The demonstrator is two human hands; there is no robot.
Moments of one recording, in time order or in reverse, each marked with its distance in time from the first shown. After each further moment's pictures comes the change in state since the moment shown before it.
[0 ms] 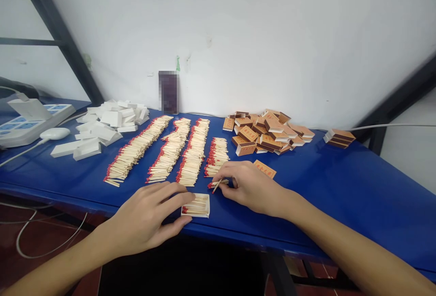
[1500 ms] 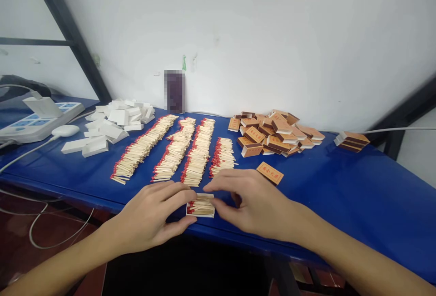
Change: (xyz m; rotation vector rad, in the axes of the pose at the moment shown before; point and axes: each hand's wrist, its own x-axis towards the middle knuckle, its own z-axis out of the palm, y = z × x) left_hand 0.001 0.000 -0.002 -0.033 0.016 -0.026; right_hand -0.009 -0.032 0.000 0.073 0.107 -0.164
